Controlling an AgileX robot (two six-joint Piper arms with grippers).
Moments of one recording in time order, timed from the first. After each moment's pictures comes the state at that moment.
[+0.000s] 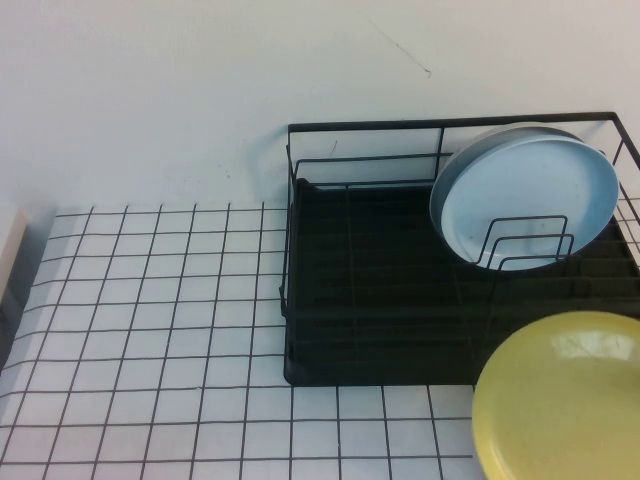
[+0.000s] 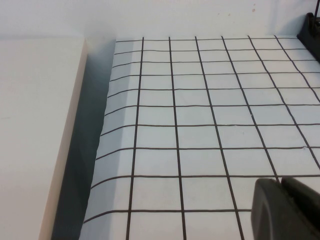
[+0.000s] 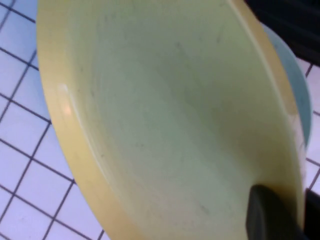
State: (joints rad) right arm 0.04 1.17 -0.85 0.33 1.05 -0.57; left arm 0.04 -0.01 0.02 -0.13 0.37 0.05
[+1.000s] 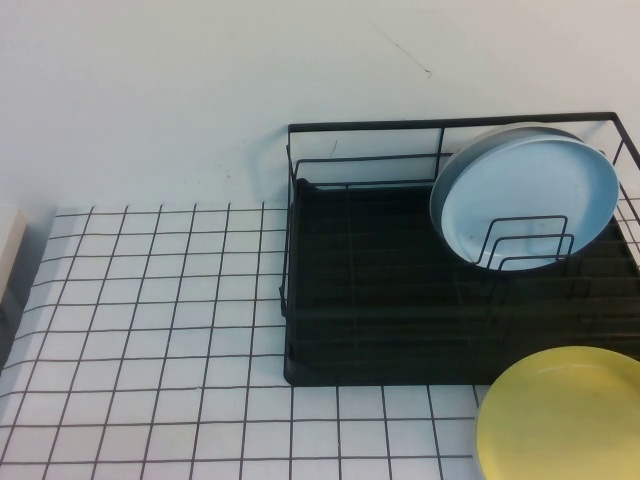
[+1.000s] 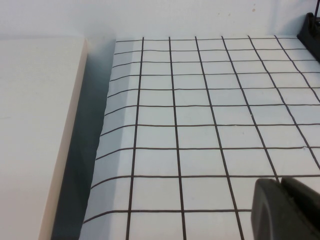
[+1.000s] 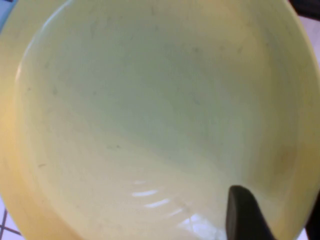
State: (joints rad) right arm 0.00 1.40 -0.72 0.30 0.79 -0.50; left arm 0.04 -0.01 0.02 -0.13 0.37 0.05
